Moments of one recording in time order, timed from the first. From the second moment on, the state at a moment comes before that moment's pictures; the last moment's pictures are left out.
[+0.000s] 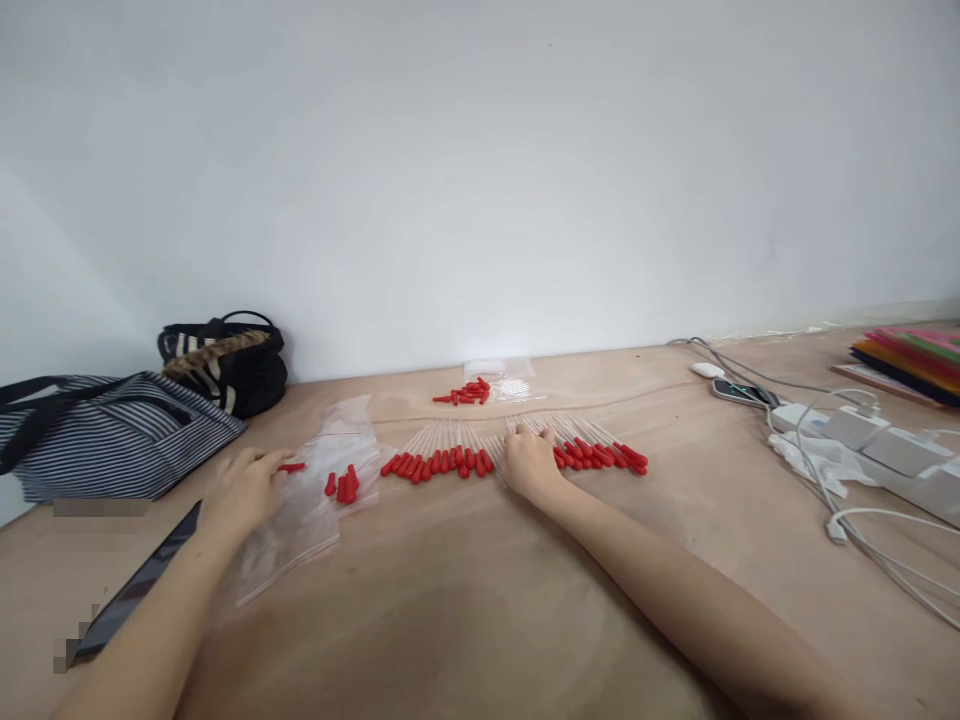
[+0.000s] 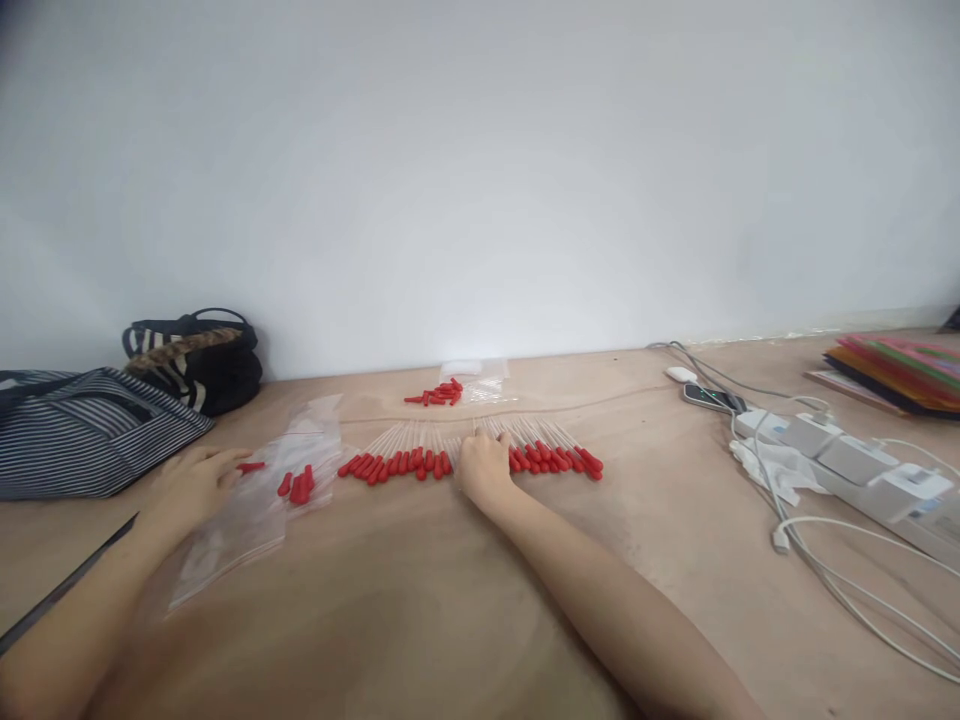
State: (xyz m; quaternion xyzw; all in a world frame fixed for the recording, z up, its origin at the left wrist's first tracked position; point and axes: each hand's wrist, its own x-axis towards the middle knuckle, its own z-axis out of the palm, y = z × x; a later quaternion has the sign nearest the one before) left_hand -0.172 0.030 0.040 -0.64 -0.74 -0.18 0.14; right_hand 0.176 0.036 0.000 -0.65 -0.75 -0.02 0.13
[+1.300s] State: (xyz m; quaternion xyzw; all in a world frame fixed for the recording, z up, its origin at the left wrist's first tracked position) left_hand -0.071 -0.007 0.030 -0.73 -0.61 -0.30 0.05; right_hand 0.257 -0.022 -0.018 -0.52 -0.74 -0.17 0.39
